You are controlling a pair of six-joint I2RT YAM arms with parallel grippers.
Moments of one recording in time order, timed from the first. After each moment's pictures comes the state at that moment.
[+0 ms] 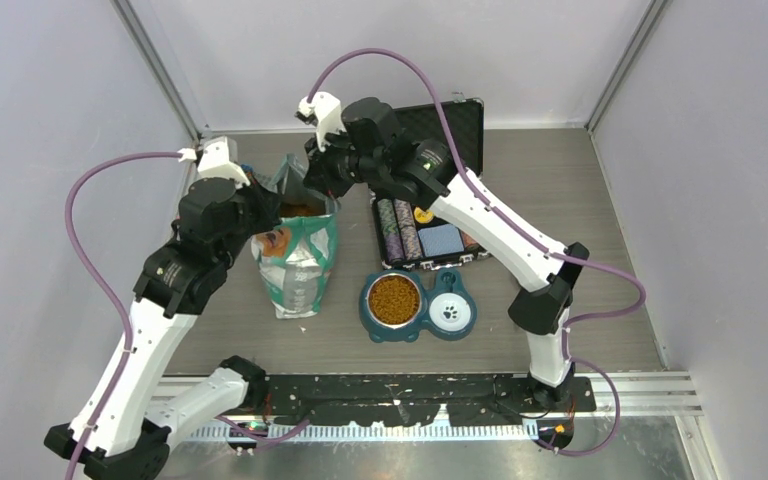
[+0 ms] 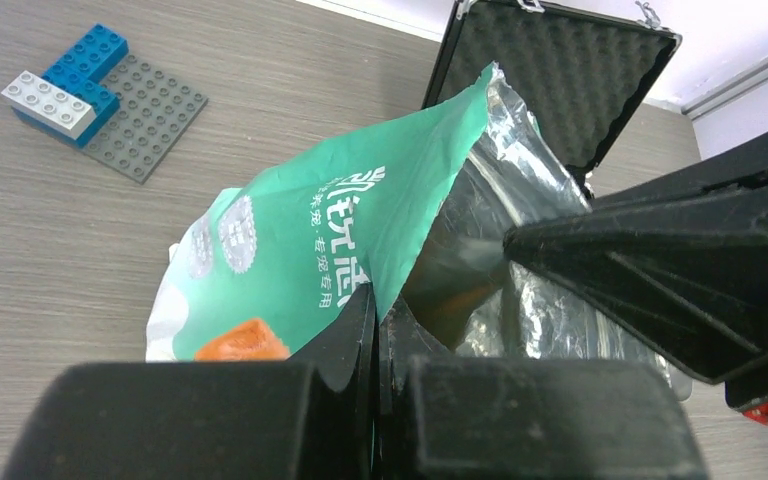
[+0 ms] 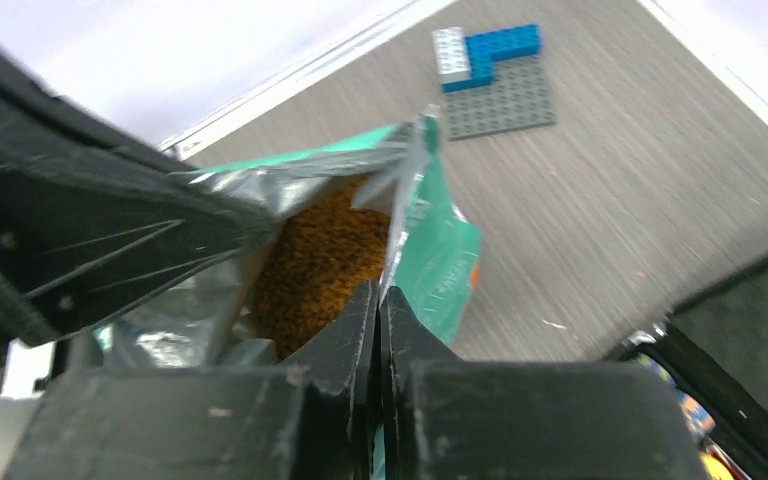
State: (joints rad) left arm -0.47 0.91 1.28 -0.69 -0.30 -0.50; right arm 0.94 1.94 2.28 -0.71 -0.12 0.09
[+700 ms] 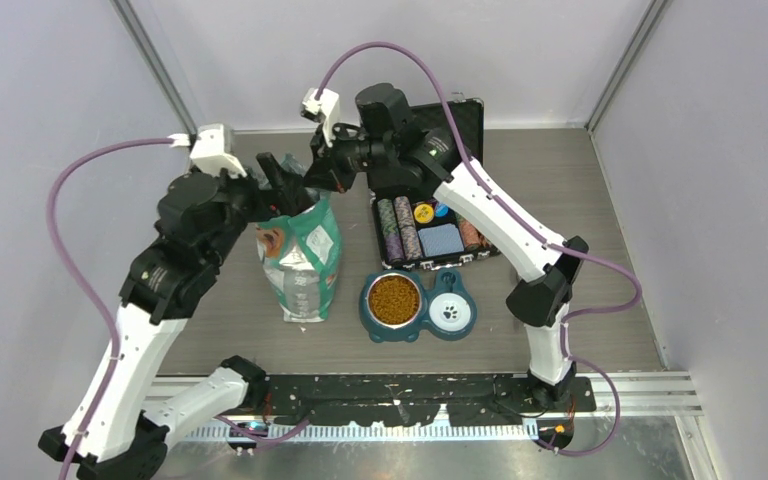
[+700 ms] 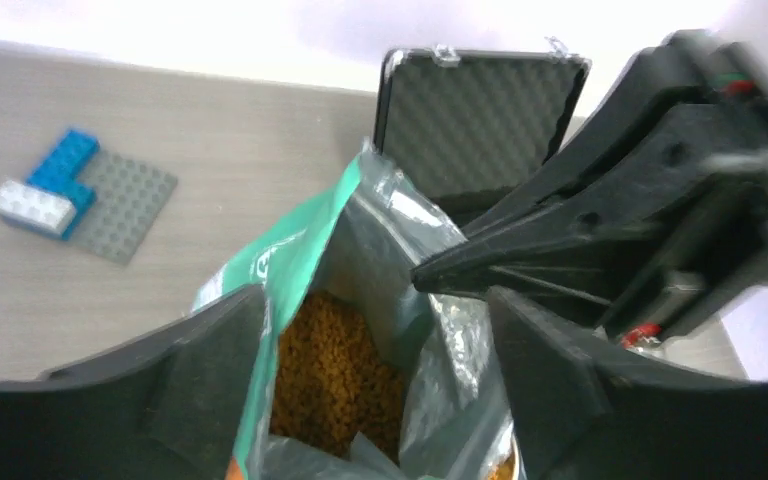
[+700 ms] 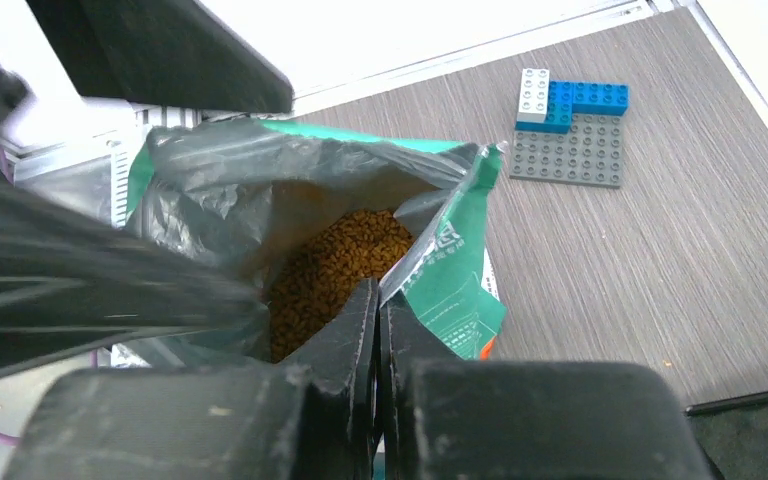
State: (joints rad) left arm -0.49 0.92 1.35 -0.66 -0.26 -0.40; right arm 0.87 1.98 2.31 -0.70 -0.47 -0.07
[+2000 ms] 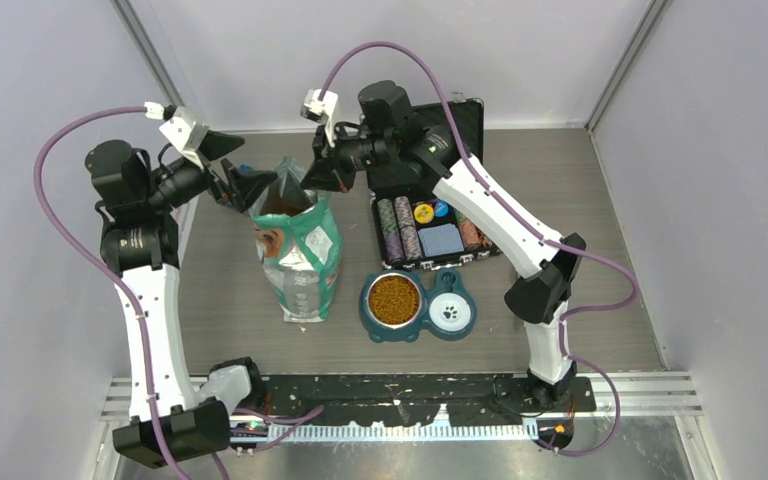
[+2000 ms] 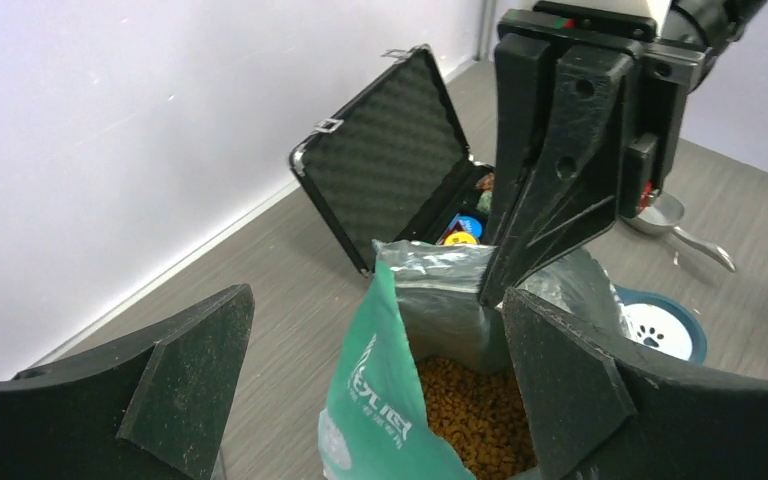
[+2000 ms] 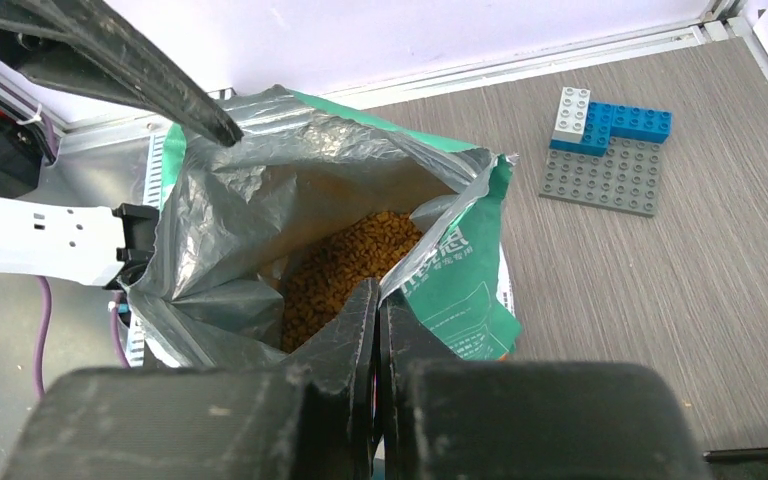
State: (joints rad) left arm 0.26 1.03 1.35 -0.35 1.04 0.09; right arm 0.82 1.98 2.27 -0.65 -0.63 -0.10
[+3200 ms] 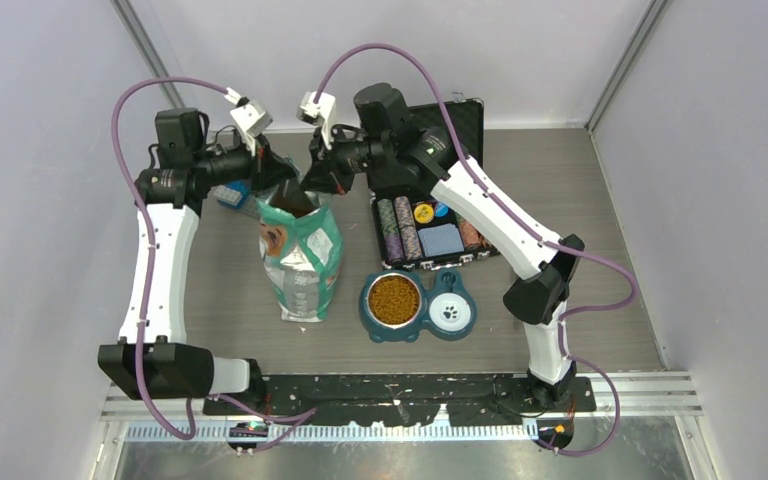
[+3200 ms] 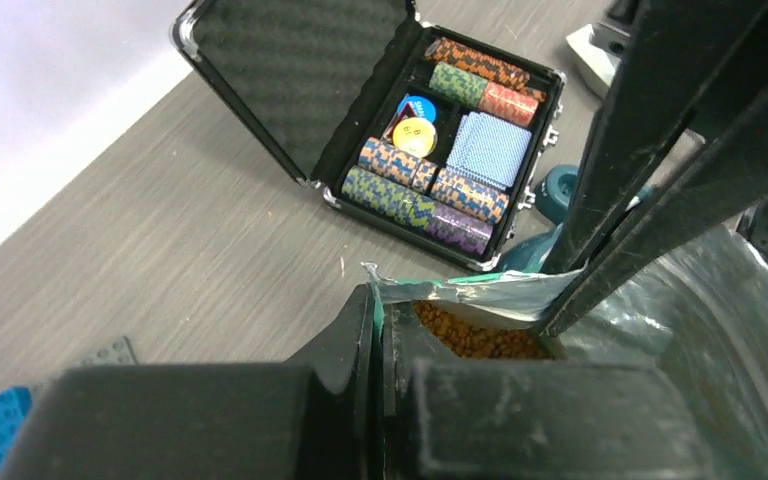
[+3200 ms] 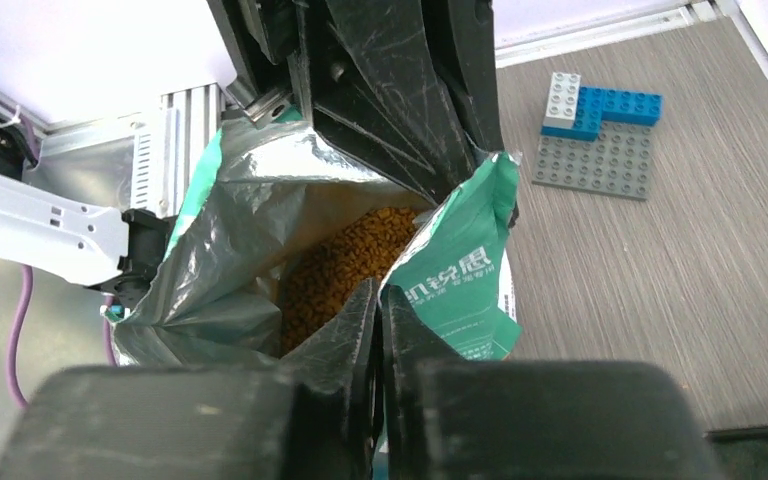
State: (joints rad) left arm 0.03 1.34 1.56 -0.78 0.95 0.48; right arm 0.84 1.99 2.31 -0.69 -0.59 -0.10
